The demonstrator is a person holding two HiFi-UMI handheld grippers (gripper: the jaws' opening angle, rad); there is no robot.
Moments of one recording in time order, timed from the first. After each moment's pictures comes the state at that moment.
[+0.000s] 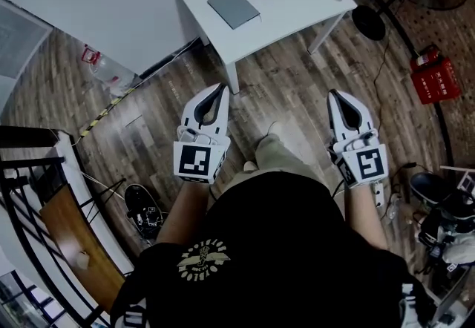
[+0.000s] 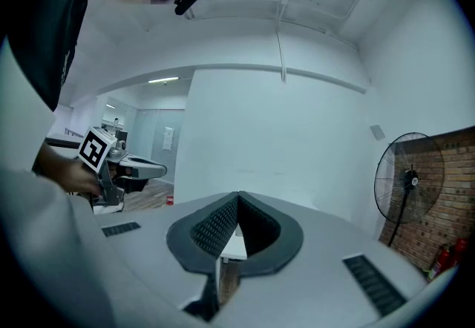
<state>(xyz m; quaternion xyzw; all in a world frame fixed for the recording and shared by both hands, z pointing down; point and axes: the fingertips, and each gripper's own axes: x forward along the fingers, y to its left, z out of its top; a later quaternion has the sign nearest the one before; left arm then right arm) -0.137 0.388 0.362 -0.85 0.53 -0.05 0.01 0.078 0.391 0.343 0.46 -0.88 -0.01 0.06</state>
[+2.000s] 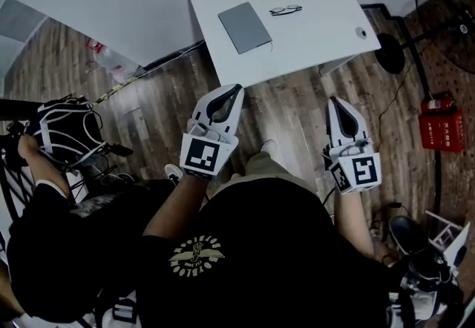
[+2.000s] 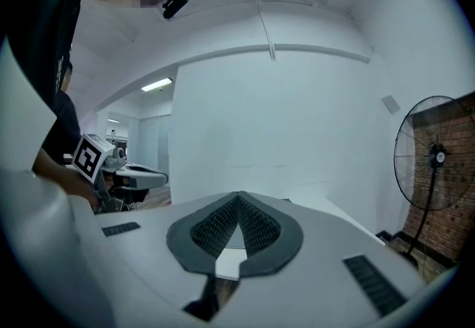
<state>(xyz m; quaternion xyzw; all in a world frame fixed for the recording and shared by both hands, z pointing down) -0.099 0.216 0.382 -0.84 0.54 -0.08 -0.02 0.088 0.195 0.370 0.41 -0.91 0.04 0.06</state>
